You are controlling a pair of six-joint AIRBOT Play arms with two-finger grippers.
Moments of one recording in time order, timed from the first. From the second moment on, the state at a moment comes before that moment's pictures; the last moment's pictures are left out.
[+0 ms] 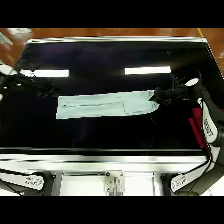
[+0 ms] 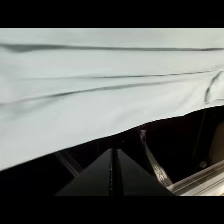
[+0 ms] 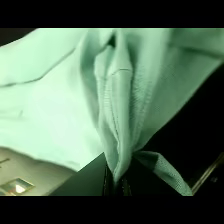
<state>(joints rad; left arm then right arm) 0.14 -1.63 1.49 0.87 -1.34 -1.37 -0.18 -1.80 1.41 -0.80 1.21 1.30</state>
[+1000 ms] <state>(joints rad) -0.68 -2.12 1.72 0.38 -0.80 -1.37 -0.19 -1.14 1.41 -1.02 1.42 1.53</state>
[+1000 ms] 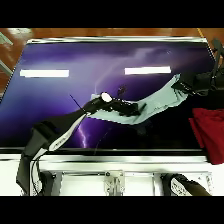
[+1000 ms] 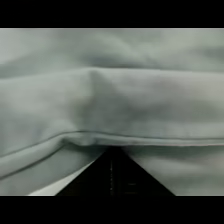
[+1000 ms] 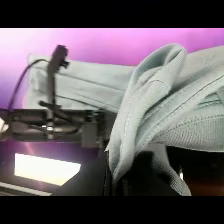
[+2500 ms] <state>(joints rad) 0.21 -1.10 1.80 1.15 -1.25 -1.50 0.49 -1.77 1.41 -0.65 0.78 1.56</state>
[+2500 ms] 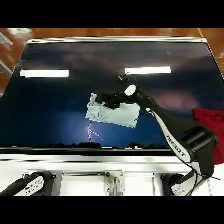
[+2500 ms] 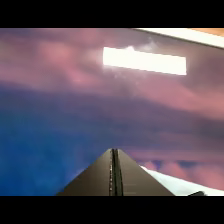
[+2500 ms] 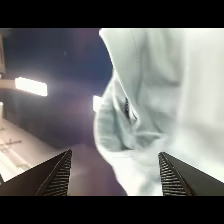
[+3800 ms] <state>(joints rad) 0.22 -1.09 1.78 1.19 -1.28 -1.48 0.00 -1.68 1.28 -0.58 1.14 1.26</state>
